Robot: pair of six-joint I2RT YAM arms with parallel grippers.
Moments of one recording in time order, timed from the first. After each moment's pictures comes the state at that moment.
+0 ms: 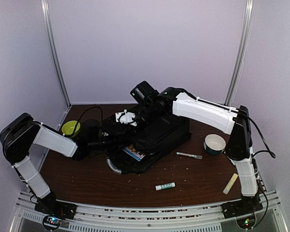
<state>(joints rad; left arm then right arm) -0.63 1.68 0.65 0.69 0.38 -1.21 0.93 2.18 2.15 -0.86 -0.33 -0.78</state>
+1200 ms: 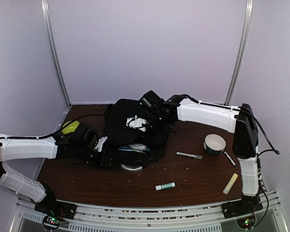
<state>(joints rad) -0.72 1.29 0.67 -0.28 0.38 -0.55 0.89 2.10 1.90 -0.79 -0.17 -0.57</state>
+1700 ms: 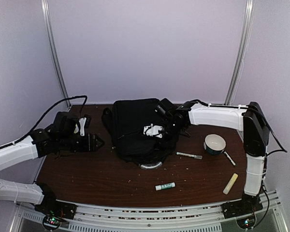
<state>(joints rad) -0.64 1.02 0.71 -0.38 0.07 -0.56 0.80 1.98 1.60 -0.73 -0.08 -0.68</state>
